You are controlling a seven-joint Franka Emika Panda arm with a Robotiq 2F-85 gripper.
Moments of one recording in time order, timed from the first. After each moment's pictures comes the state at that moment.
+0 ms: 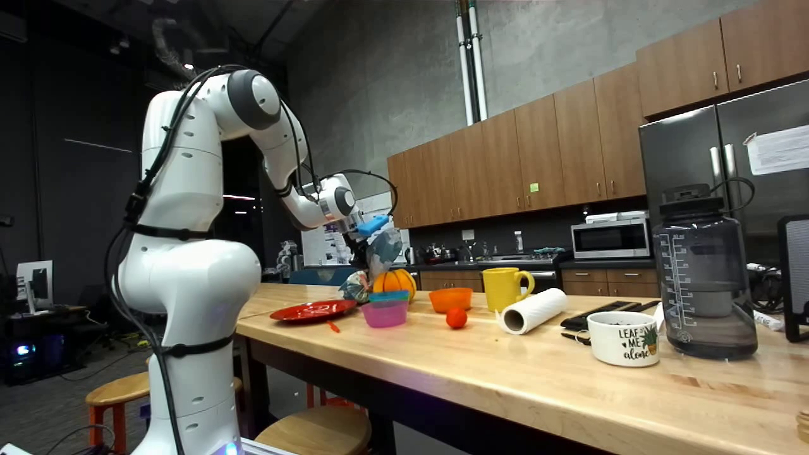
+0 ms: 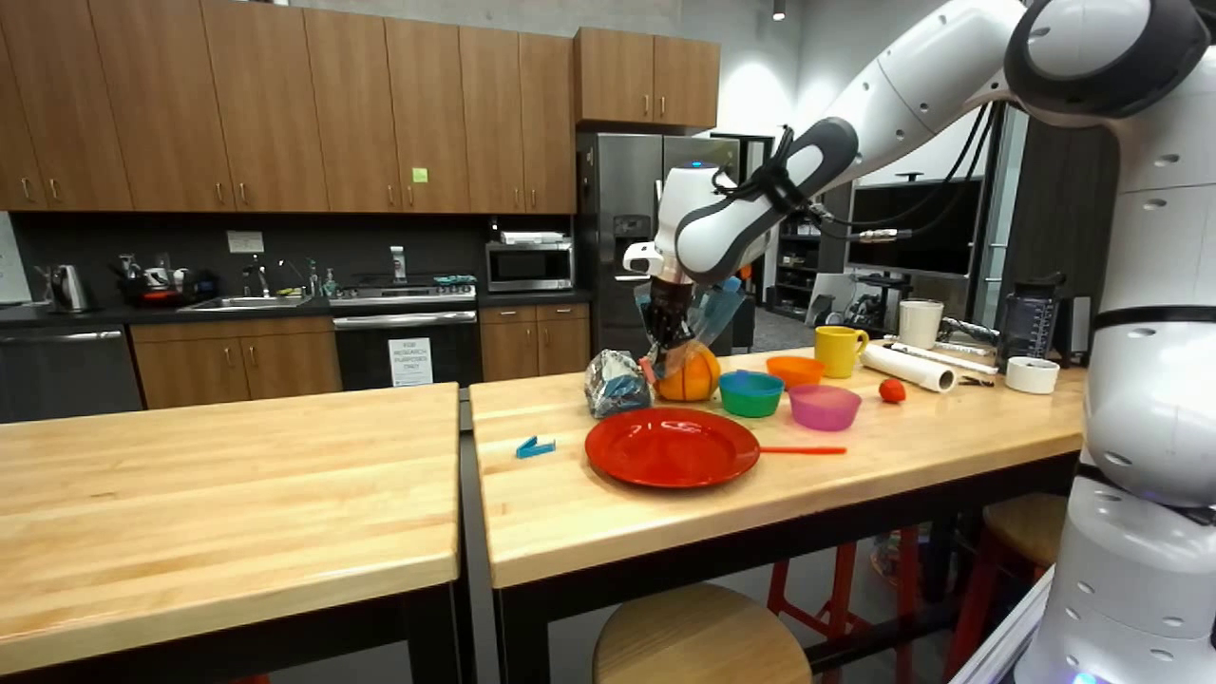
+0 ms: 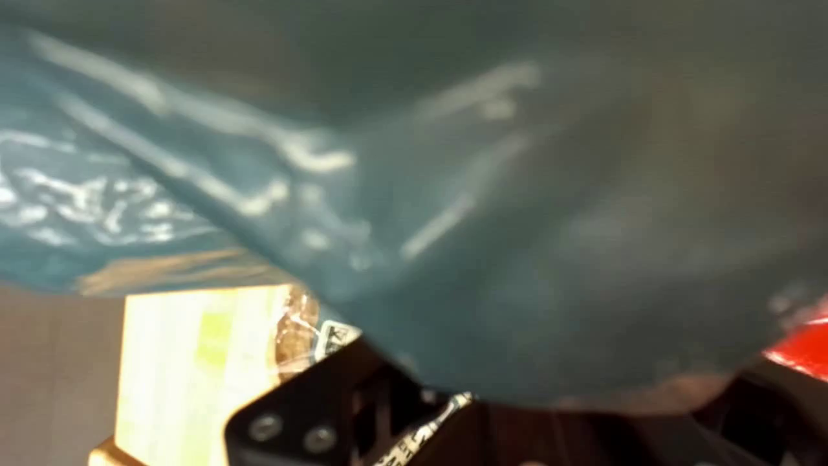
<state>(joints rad) 0.10 0.05 0.04 -2.12 -0.24 2.51 -1.23</state>
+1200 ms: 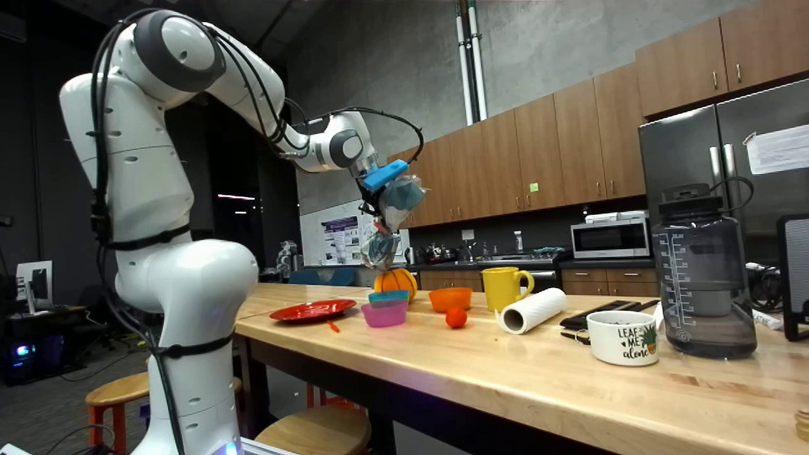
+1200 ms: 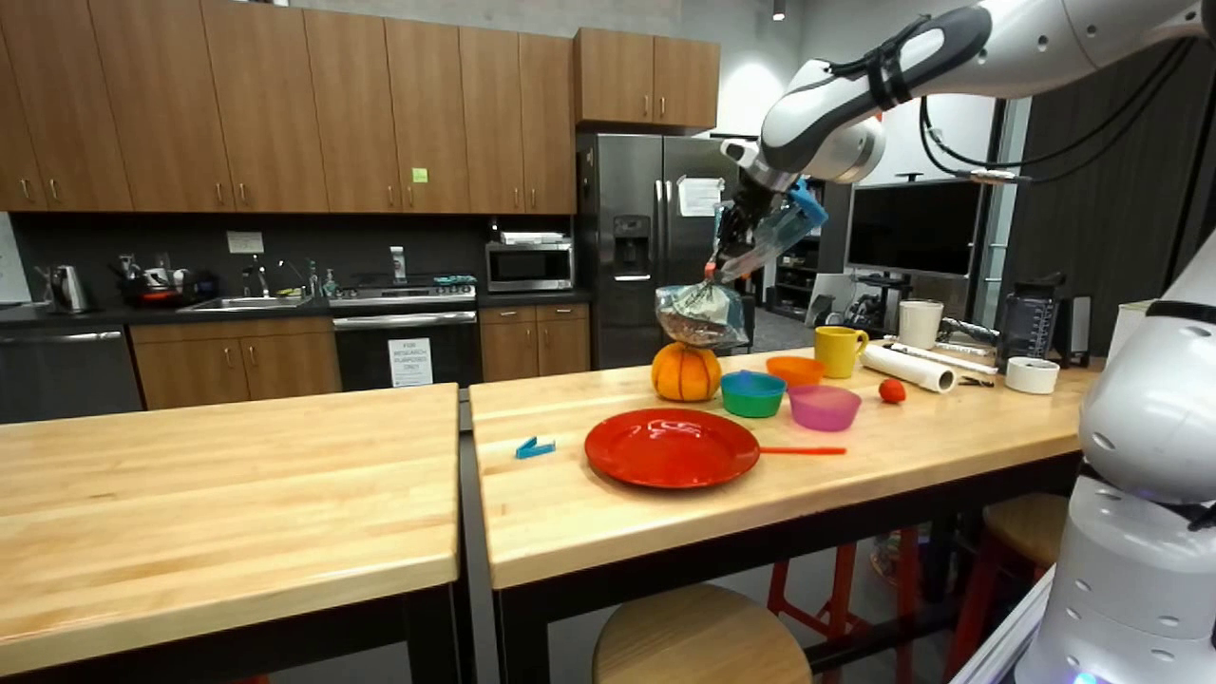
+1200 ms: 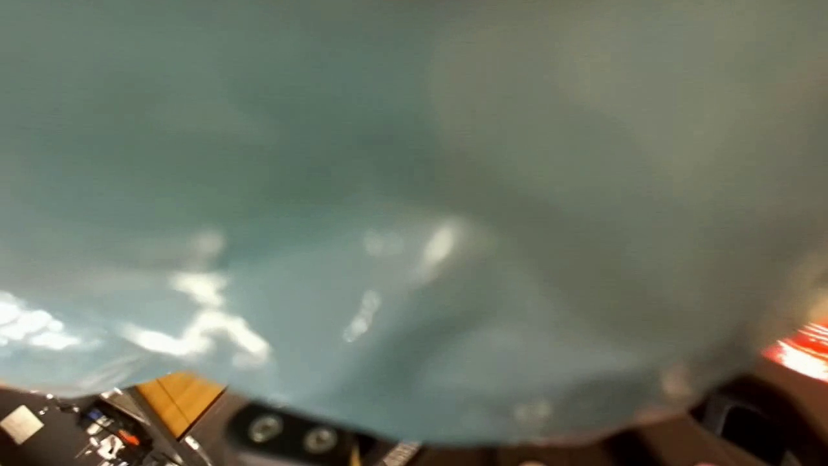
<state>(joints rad) 0.04 -0.34 -0.11 -2.25 0.10 2.50 -1.23</state>
